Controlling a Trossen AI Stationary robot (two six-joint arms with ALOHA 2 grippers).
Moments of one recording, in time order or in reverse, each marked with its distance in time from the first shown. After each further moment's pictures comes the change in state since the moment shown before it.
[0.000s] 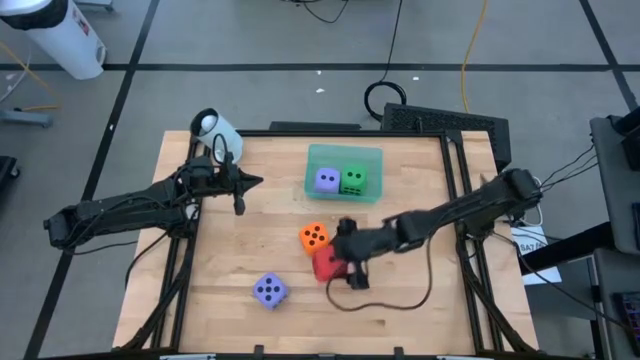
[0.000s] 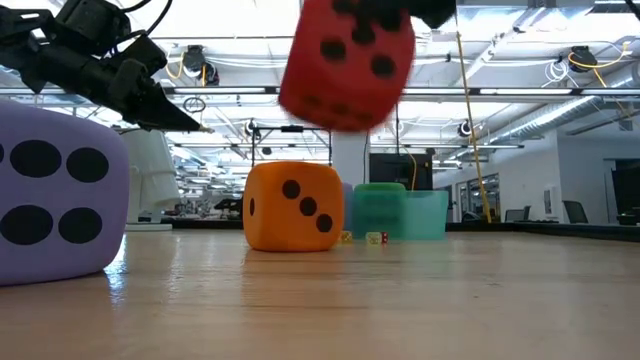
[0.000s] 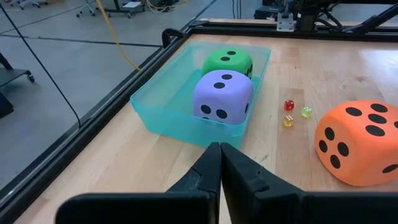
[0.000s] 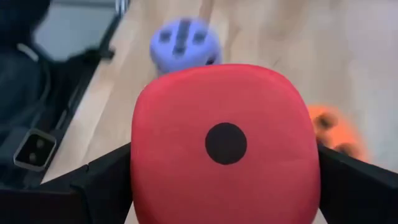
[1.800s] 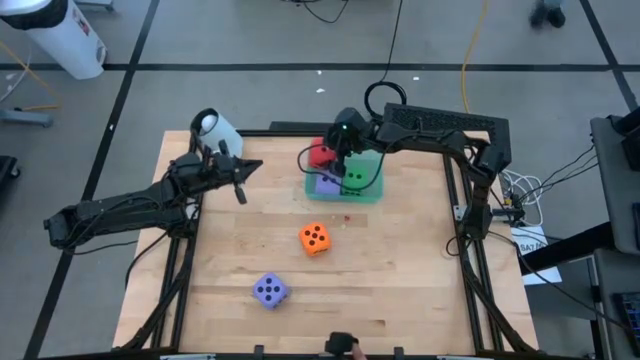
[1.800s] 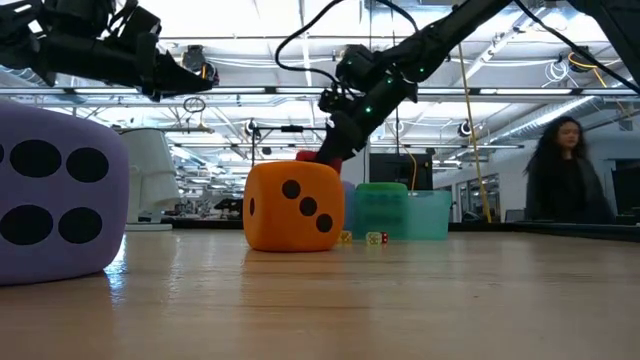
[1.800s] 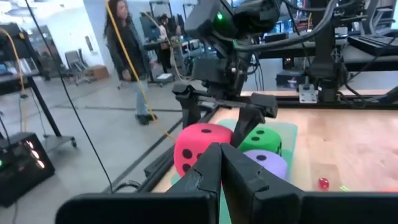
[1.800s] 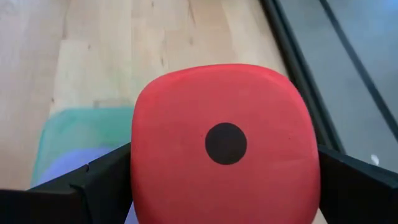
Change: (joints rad) left arm 0.001 0.000 0.000 0.298 -0.073 0.029; right arm -0.811 0.278 0.211 -0.002 -0.260 -0.460
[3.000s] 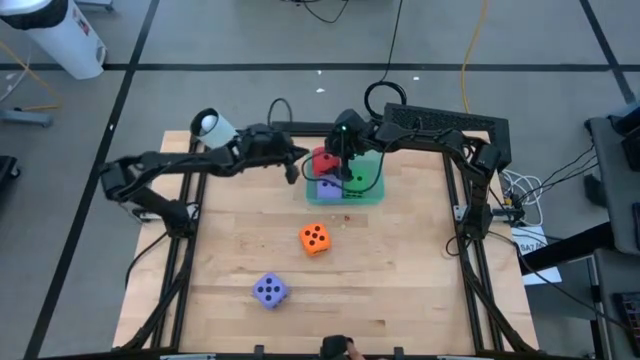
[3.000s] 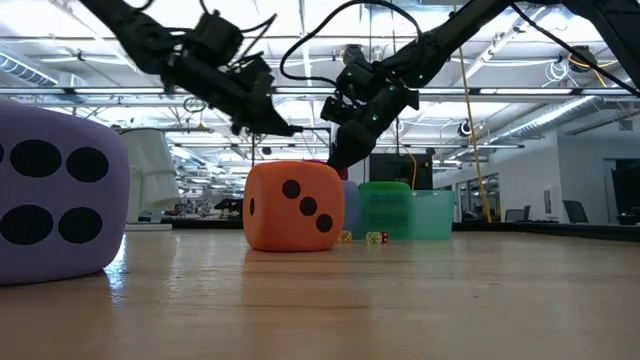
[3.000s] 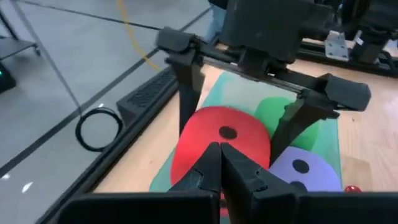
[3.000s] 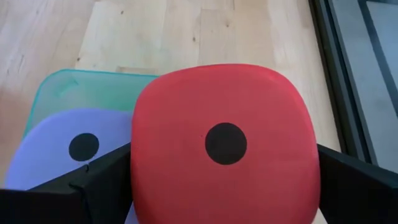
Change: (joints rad) left arm 0.034 0.832 0.524 -0.054 0.036 -0.106; right arm -0.013 0.023 -0.006 -0.043 -0.106 -0.172
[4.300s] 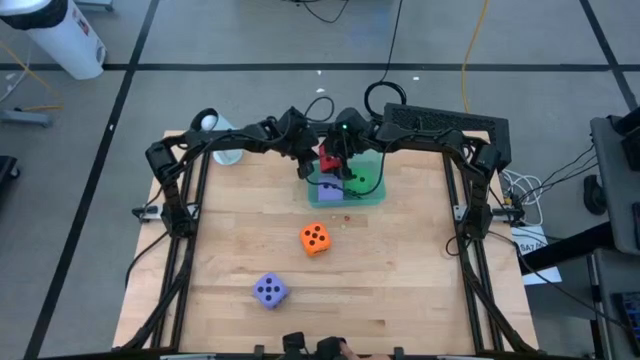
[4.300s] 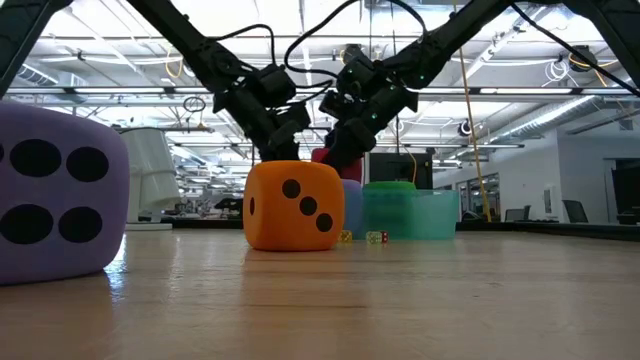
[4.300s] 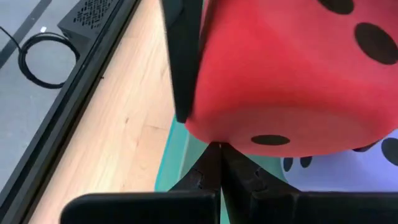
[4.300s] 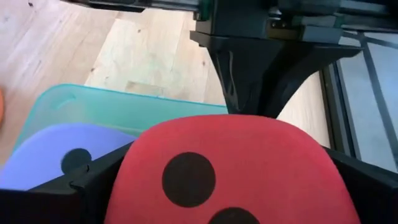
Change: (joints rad) left arm 0.080 0.371 0.424 -0.496 0.164 0.199; right arm 0.003 -0.002 -0.008 0.077 -0.082 -0.085
